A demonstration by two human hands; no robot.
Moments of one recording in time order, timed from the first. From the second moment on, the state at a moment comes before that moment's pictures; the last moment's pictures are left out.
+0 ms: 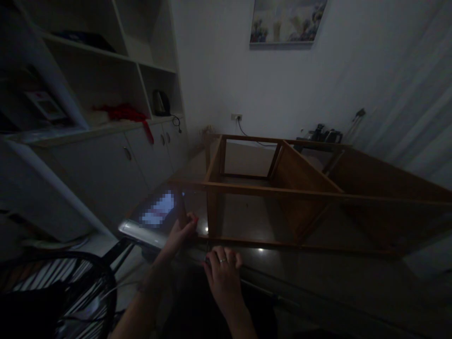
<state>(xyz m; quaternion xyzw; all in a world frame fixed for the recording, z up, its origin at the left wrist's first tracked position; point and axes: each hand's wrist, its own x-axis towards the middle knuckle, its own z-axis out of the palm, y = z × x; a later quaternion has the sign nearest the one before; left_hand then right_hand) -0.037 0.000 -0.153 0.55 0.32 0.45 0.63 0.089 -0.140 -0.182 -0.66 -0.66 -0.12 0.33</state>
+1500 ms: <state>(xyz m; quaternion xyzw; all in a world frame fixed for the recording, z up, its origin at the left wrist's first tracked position) -0.037 -0.003 -0.149 0.54 0.32 0.45 0.64 0.095 -0.140 -0.177 -0.61 -0.69 -0.09 0.38</state>
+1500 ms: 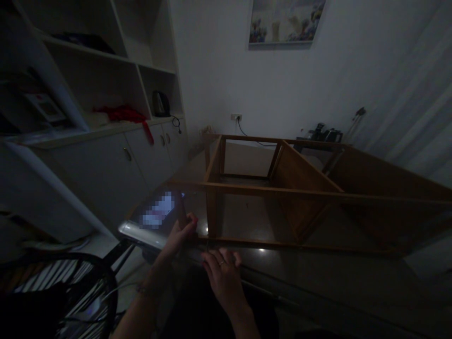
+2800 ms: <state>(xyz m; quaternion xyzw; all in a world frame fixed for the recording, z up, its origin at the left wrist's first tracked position) -0.036 -0.004 -0.145 0.53 0.34 0.46 0.62 0.120 -0.122 -0.157 -0.51 -0.82 -0.06 0.24</state>
